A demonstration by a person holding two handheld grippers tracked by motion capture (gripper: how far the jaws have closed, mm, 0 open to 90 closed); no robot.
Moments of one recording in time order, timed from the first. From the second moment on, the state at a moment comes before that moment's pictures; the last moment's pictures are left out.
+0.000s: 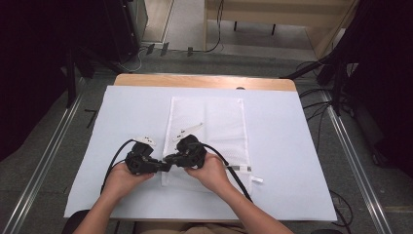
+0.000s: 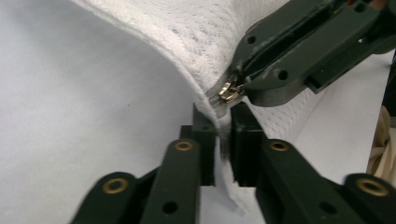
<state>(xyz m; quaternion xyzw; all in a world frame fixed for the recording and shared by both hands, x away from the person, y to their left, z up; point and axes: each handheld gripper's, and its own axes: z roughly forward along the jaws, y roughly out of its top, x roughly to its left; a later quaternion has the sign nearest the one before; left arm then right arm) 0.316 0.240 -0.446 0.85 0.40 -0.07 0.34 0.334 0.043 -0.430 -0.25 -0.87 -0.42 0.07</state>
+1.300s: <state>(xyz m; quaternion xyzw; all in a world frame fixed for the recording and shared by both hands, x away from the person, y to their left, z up) 0.314 0.241 -0.445 0.85 0.40 -0.07 0.34 0.332 0.040 -0.438 -0.20 -0.90 -0.39 0.04</state>
